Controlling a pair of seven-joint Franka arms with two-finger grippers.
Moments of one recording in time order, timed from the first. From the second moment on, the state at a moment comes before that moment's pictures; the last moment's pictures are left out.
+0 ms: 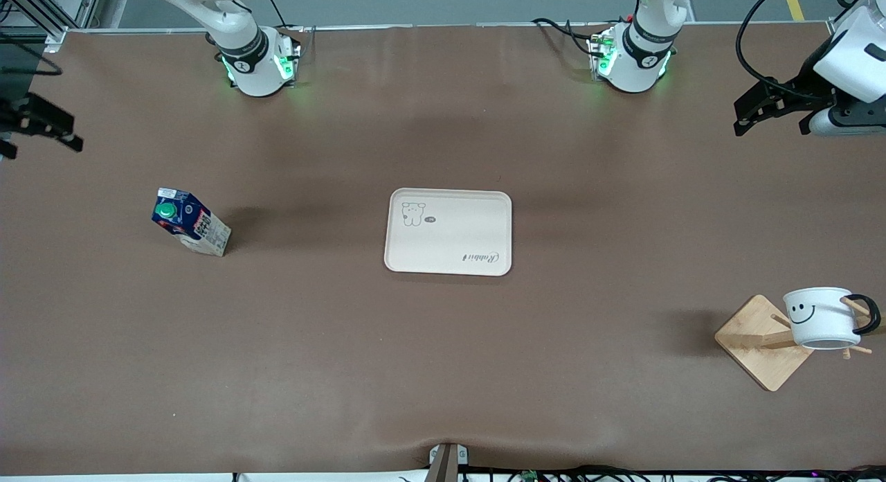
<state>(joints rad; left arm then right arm) 0.04 -0.12 -0.15 -1.64 0.00 1.50 -0.11 0.00 -0.10 -0.07 -1.62 0.00 1.47 -0.19</state>
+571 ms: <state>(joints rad) 0.04 -0.12 -0.15 -1.64 0.00 1.50 -0.11 -0.01 -0.13 -0.07 -1.63 0.00 1.53 -0.19</state>
